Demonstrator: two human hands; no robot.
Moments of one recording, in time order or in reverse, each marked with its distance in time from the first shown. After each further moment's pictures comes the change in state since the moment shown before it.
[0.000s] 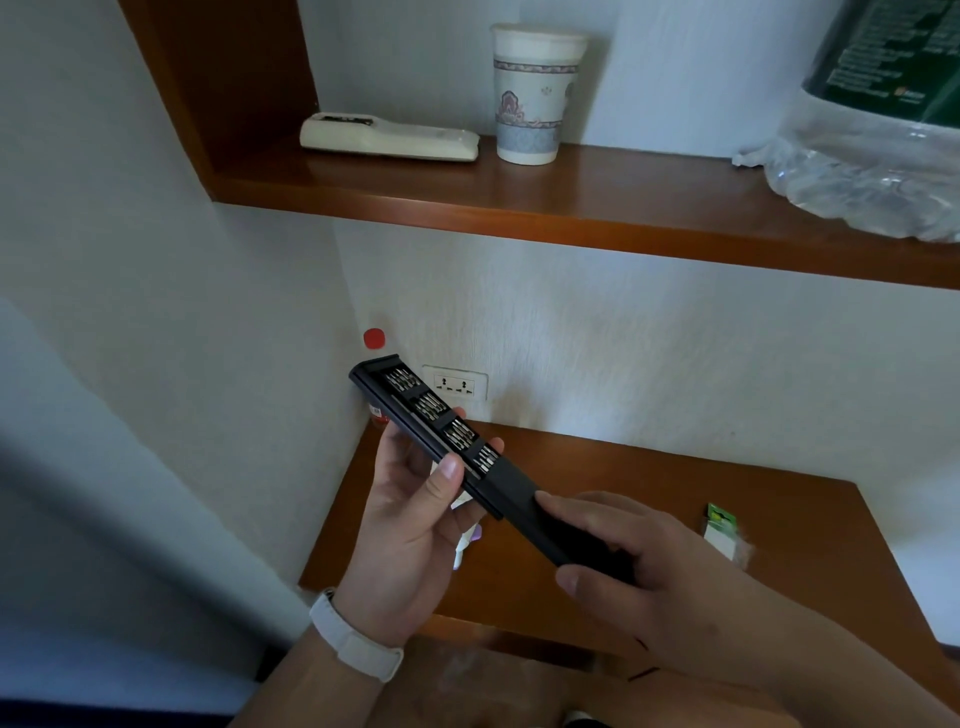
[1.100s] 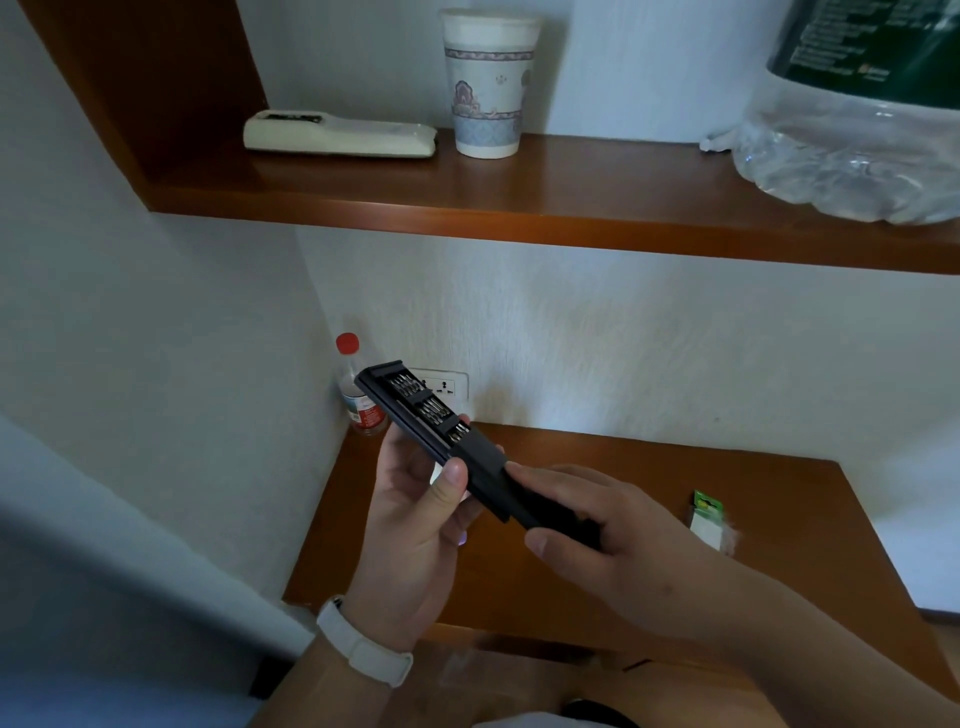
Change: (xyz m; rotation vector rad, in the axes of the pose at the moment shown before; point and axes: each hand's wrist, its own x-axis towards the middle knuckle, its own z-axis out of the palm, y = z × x) left_hand 0.016 -0.018 0.013 0.048 -0.029 0.021; right_hand 0.021 0.013 -0.004 0.046 0.065 -0.049
